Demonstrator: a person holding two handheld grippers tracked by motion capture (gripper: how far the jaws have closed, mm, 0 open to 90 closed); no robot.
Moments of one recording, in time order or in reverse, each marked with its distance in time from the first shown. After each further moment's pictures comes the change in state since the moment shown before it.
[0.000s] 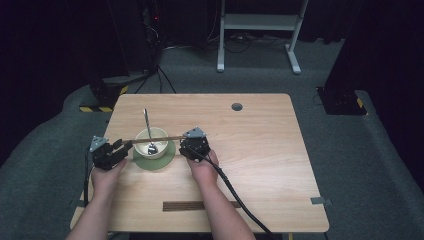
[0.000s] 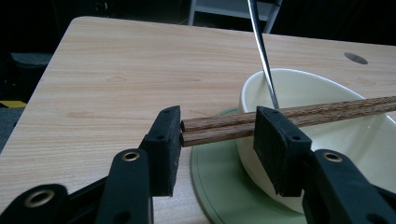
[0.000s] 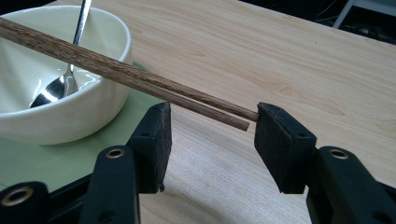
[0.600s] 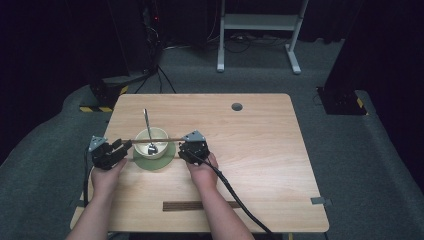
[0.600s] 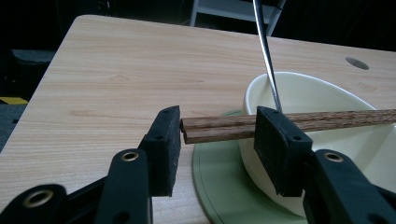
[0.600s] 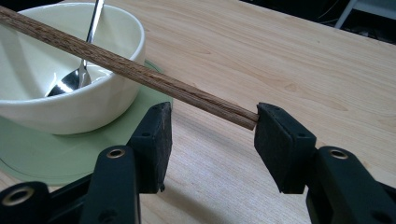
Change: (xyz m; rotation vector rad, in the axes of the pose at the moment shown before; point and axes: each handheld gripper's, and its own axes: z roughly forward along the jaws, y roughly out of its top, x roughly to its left) left arm 0.002 0.000 0.000 -0.002 0.006 -0.020; right arm 0.006 -0.006 -0.007 -0.015 0.000 -0.013
